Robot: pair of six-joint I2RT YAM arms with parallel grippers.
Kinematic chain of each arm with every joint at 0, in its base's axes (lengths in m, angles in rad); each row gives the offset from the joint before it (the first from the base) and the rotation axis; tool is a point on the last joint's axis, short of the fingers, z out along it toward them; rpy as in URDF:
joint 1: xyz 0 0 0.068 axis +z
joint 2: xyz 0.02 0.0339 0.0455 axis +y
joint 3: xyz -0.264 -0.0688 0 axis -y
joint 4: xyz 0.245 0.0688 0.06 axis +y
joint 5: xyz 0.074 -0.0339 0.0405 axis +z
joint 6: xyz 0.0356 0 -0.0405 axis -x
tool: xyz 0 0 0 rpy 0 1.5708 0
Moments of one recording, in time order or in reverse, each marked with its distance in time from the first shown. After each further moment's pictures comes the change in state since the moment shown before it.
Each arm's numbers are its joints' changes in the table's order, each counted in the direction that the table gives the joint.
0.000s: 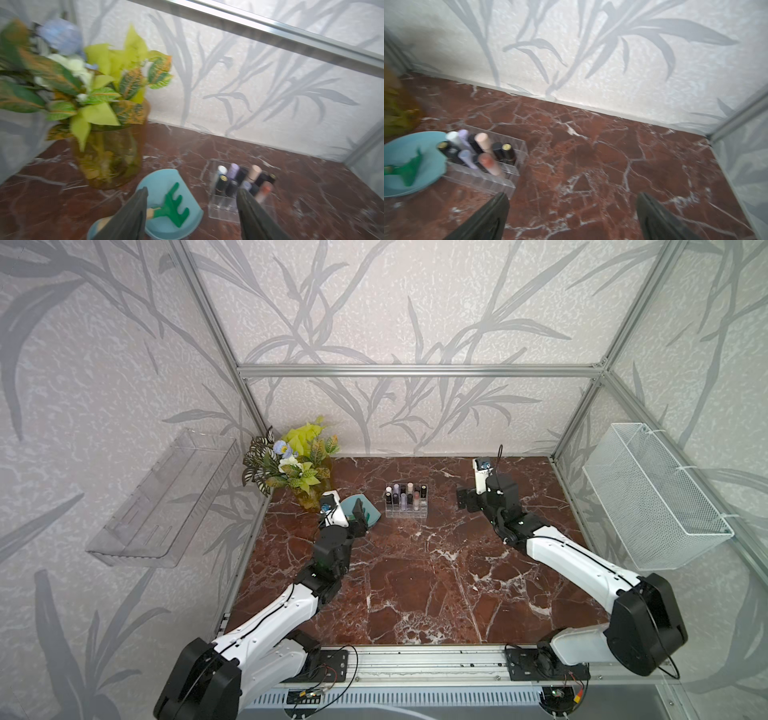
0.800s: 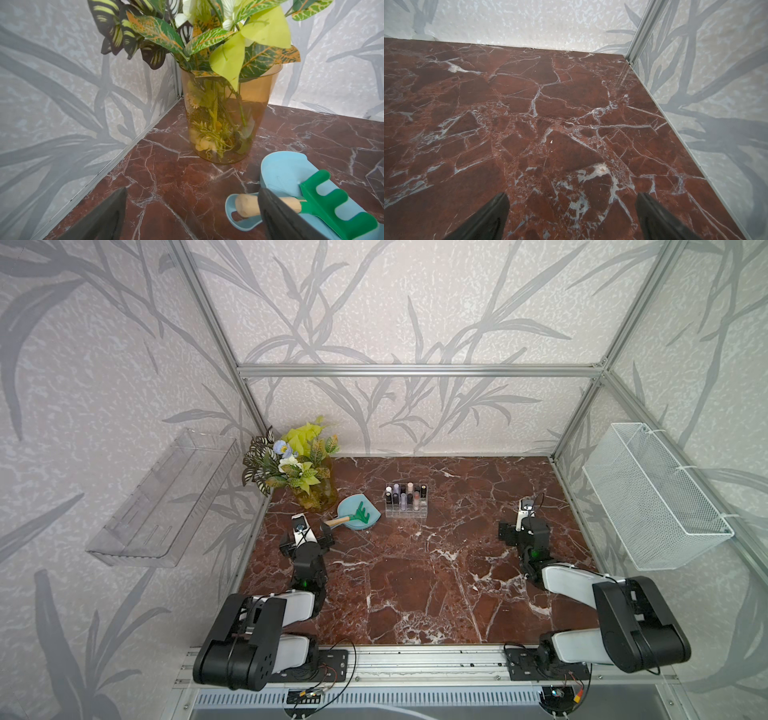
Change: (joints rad) left arm 0.360 0.337 -0.297 -0.596 -0.051 -0.233; right arm -0.314 0.030 -0.499 -0.494 -0.003 0.007
